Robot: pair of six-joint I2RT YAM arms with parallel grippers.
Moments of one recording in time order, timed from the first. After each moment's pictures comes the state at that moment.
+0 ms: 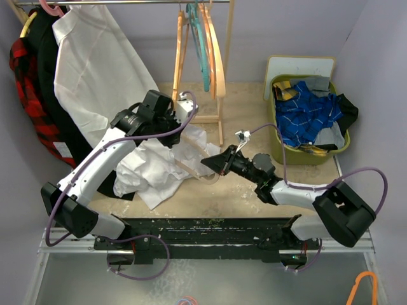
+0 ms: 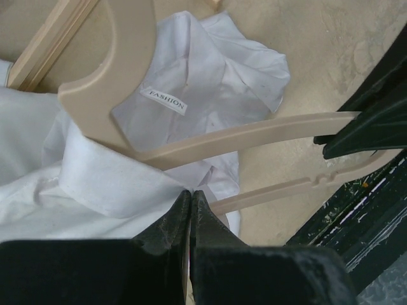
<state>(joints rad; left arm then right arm) -0.55 1.43 1.49 -0.93 0.18 0.18 0.70 1.32 0.40 0.95 -0.30 0.85</state>
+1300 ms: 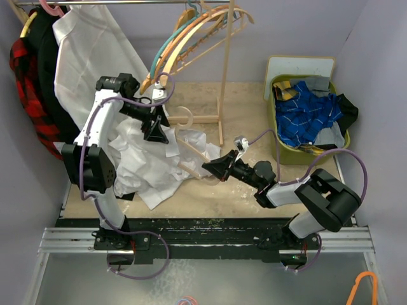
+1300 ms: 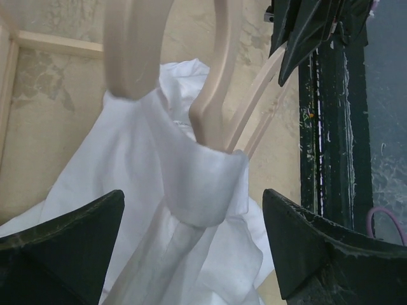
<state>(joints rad) -0.10 1.85 1.87 -1.52 1.05 1.22 0.71 1.50 0.31 1.32 -0.36 0.60</state>
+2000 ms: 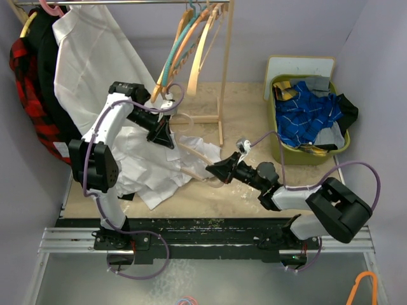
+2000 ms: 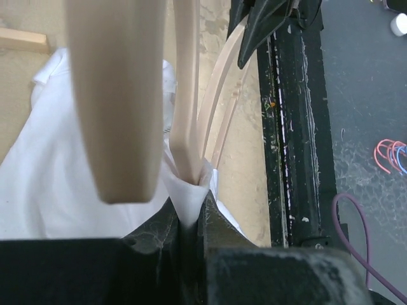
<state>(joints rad) -0.18 1.89 1.79 -1.59 1.04 1.27 0.70 1.39 0.27 1.18 -0.35 0.55</state>
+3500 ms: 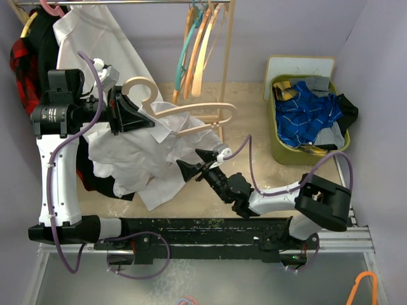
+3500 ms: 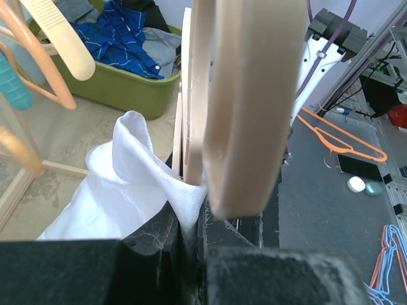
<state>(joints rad) 0.05 1.32 1.84 -1.19 1.45 0.44 1.17 1.50 0.54 1.22 0.47 0.24</state>
